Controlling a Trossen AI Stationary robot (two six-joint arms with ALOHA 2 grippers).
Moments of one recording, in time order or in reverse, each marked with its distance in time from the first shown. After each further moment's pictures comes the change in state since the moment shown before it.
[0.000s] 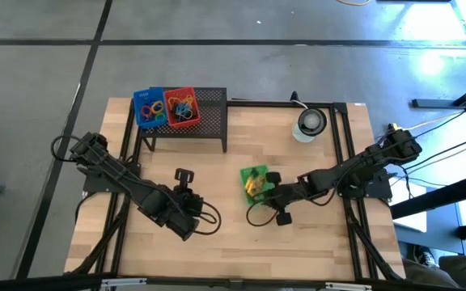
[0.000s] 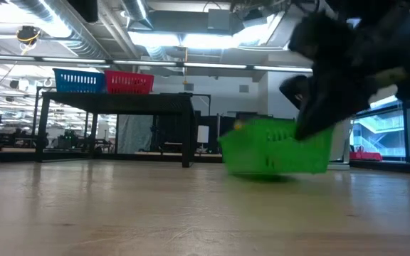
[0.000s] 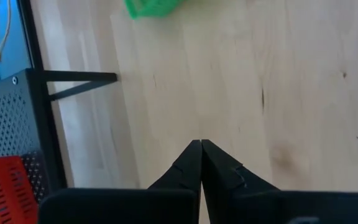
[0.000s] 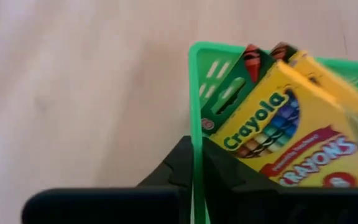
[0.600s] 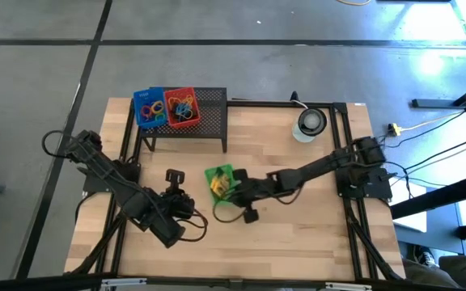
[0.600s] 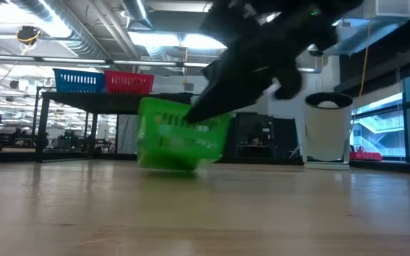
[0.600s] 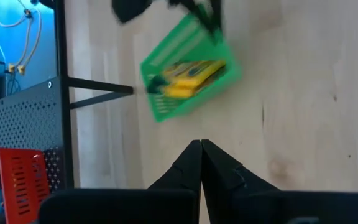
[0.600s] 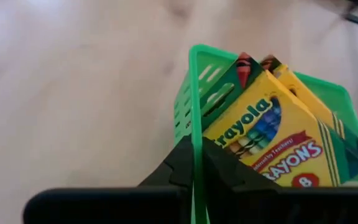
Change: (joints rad) left arm -0.092 -0.062 0.000 -0.015 -0.107 -0.111; right arm -0.118 0.348 0.387 0.094 -0.029 -0.219
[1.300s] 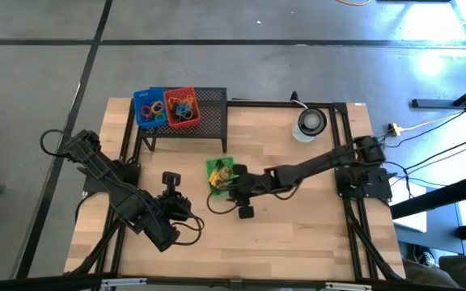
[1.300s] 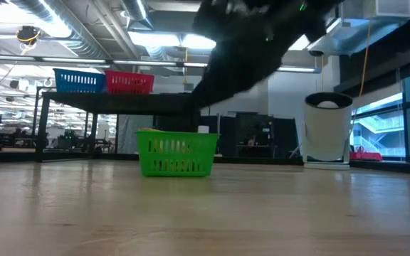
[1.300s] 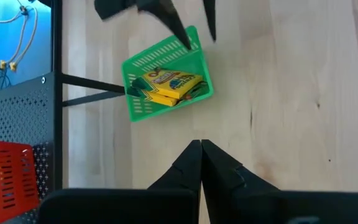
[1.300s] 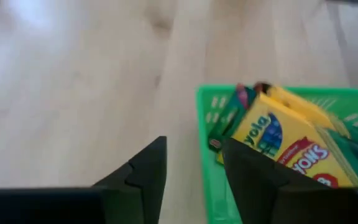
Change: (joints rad) left arm -0.036 -0.011 0.000 0.003 0.000 -0.071; right arm -0.017 -0.014 0.058 -0.084 -0.002 0.150
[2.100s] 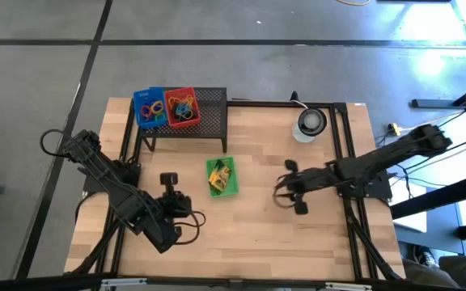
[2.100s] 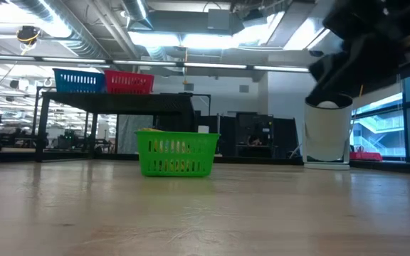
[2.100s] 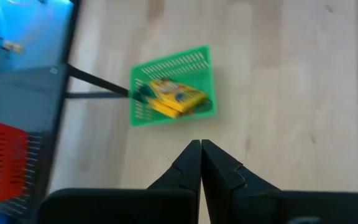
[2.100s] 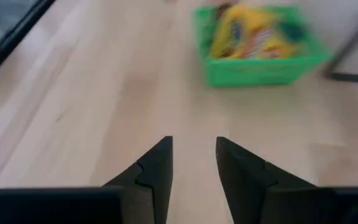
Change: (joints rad) left arm -0.003 0.001 0.000 0.032 -0.051 -0.157; right arm 0.095 -0.772 -0.675 -0.005 0.042 0.111
